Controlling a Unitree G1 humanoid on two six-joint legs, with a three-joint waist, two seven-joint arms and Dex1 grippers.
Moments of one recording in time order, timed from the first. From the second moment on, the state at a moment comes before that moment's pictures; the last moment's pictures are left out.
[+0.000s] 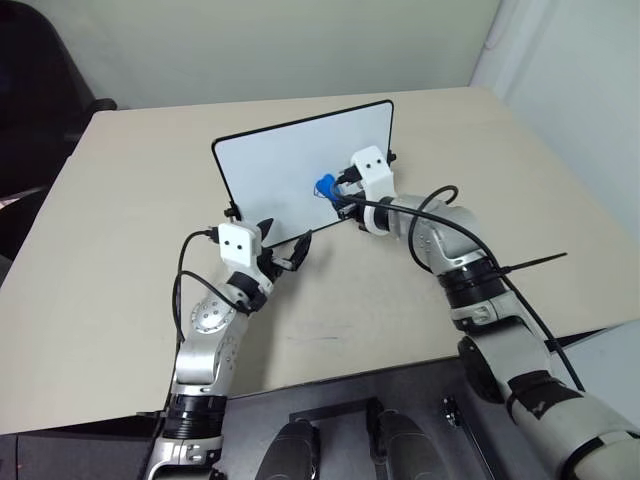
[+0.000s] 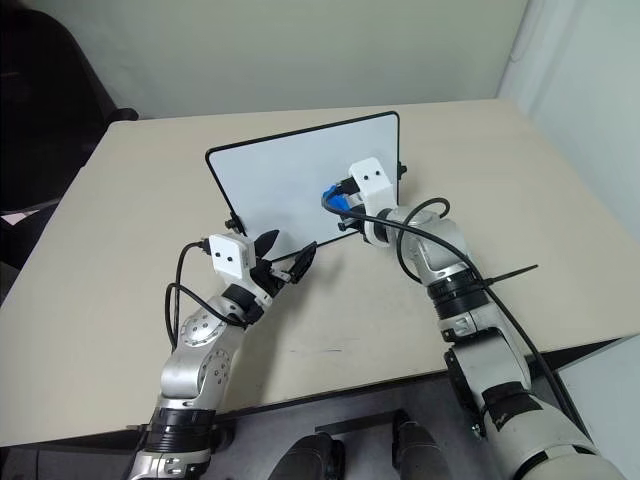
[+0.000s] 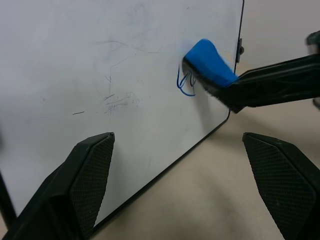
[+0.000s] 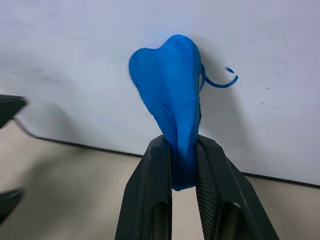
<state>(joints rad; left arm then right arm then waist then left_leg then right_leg) -0.28 0.22 0.08 -0.07 -0.30 0.19 -0.38 -1.04 -0.15 0.17 0.41 0.26 0.82 0.35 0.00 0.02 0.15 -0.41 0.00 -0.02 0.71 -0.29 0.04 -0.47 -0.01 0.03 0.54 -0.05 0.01</state>
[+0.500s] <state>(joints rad) -0.28 0.22 0.08 -0.08 -0.30 0.19 -0.38 -1.05 -0.08 0.26 0.42 0.17 0.79 0.45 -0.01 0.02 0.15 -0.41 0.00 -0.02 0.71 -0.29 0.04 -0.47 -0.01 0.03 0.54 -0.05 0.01</state>
